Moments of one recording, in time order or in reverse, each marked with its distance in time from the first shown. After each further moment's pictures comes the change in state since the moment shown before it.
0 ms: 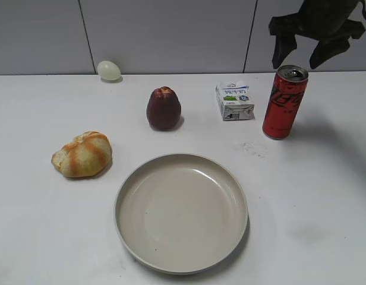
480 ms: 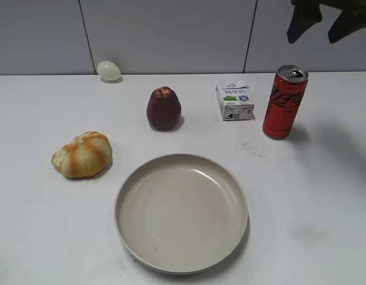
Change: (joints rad) left arm 0.000 0.000 0.000 0.000 0.000 0.000; right arm 0.000 -0.208 0.108 0.020 -0.023 -0.051
